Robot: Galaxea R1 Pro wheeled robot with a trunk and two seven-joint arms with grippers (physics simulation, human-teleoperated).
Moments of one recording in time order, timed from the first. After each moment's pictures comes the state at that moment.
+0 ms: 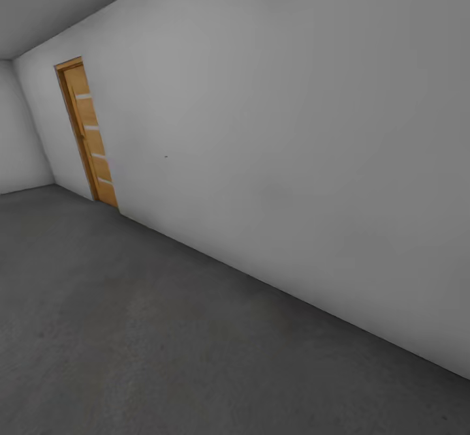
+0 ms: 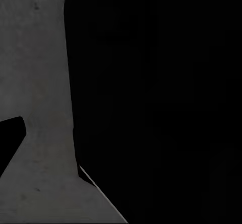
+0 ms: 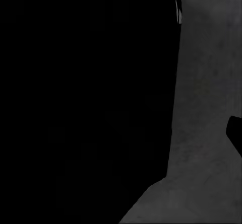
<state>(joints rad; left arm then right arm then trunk) 0.00 0.00 0.00 0.00 0.00 0.00 0.00 0.00 0.00 0.00 0.00 0.00 0.00 0.00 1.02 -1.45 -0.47</state>
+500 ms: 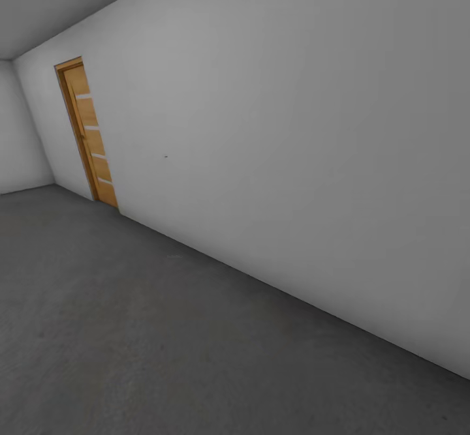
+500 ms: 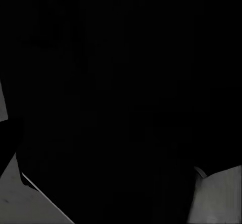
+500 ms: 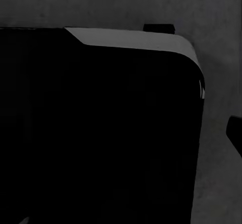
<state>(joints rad) 0.01 -0.08 0.00 0.00 0.00 -0.03 0.00 -0.09 0.04 0.00 -0.01 0.00 0.00 0.00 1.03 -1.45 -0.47</state>
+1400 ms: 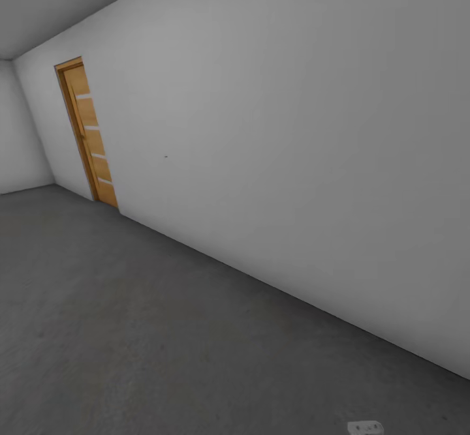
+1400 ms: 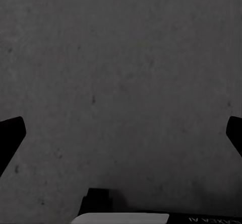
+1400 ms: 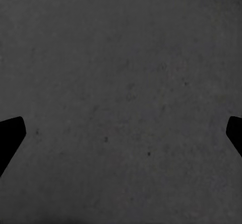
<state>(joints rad) 0.00 -0.04 0.09 -0.80 -0.01 0.25 0.00 -0.17 -0.09 -0.01 -0.57 0.01 0.08 0.01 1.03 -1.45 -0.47</state>
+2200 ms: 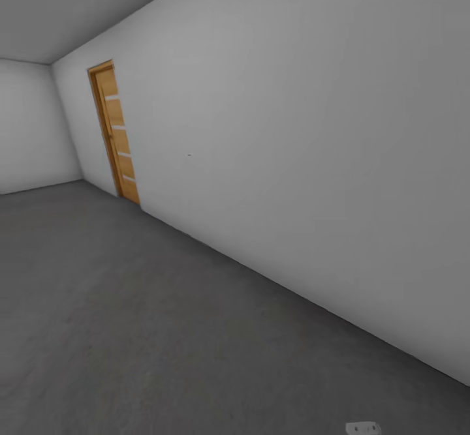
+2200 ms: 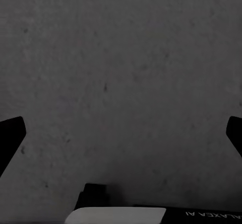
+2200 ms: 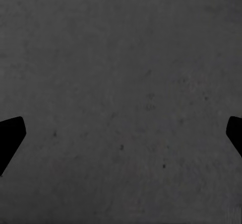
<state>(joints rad) 0.00 -0.05 0.09 -0.78 -0.01 0.24 0.00 -0.17 -0.09 0.00 -0.56 0.01 0.08 0.01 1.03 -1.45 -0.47</state>
